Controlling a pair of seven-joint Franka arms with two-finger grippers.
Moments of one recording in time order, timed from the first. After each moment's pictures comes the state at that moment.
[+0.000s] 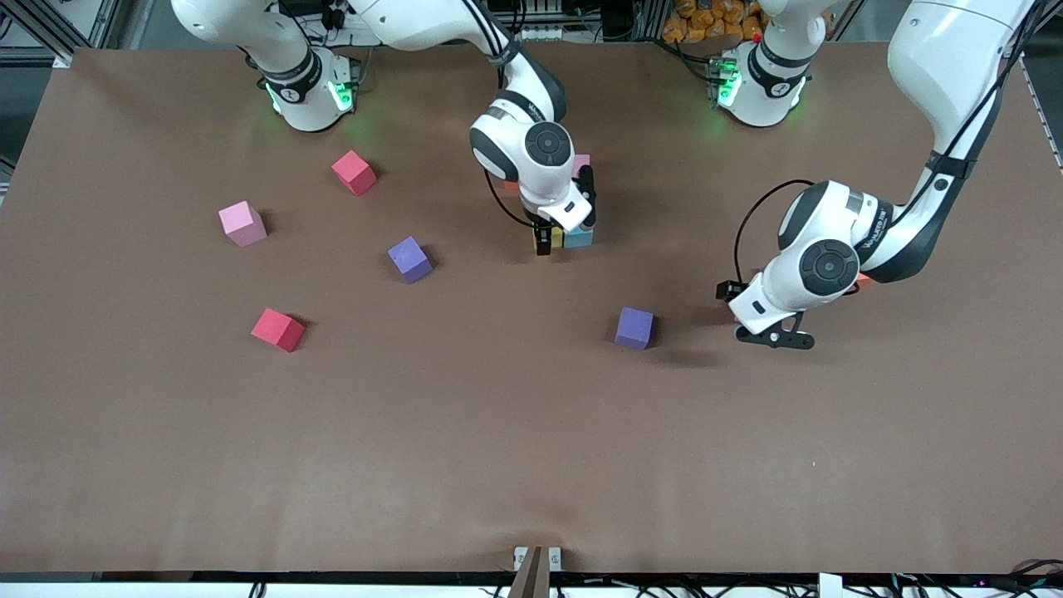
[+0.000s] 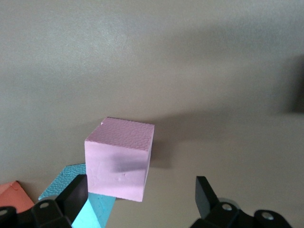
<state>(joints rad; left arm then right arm) 0.30 0.45 -0.59 -2.00 0.34 2.12 -0.30 1.02 0.64 -0.05 -1.74 0.13 2.29 -0.72</state>
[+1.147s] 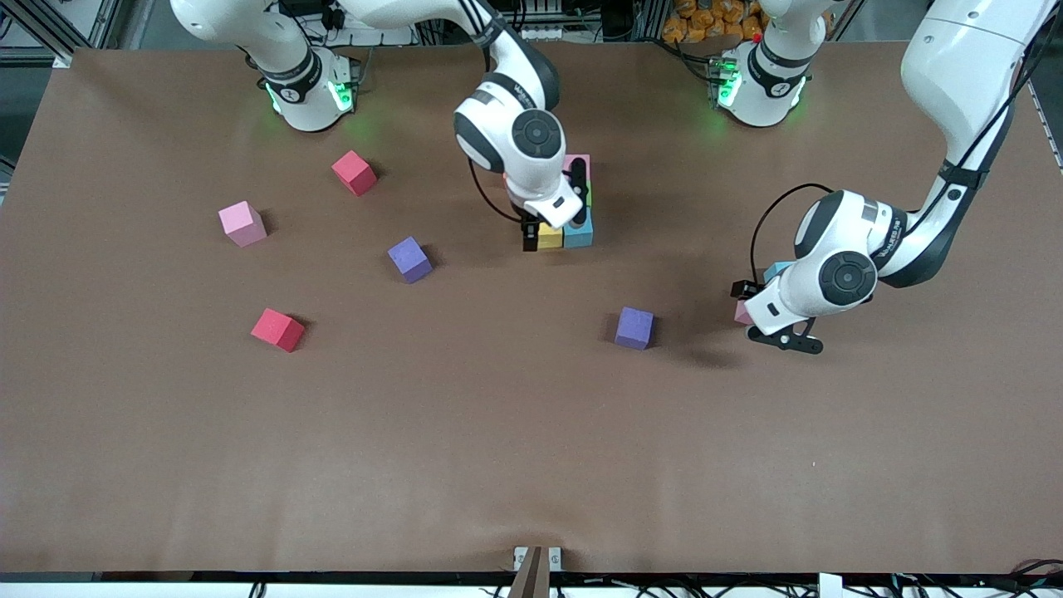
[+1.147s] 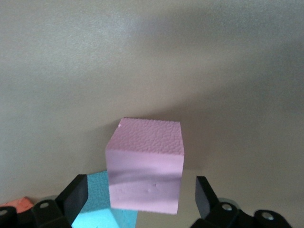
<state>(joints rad) 0.37 0.50 -0.58 -2.02 0.37 2.16 -0.20 0.95 0.52 -0.08 -1.73 0.13 2.13 -0.71</state>
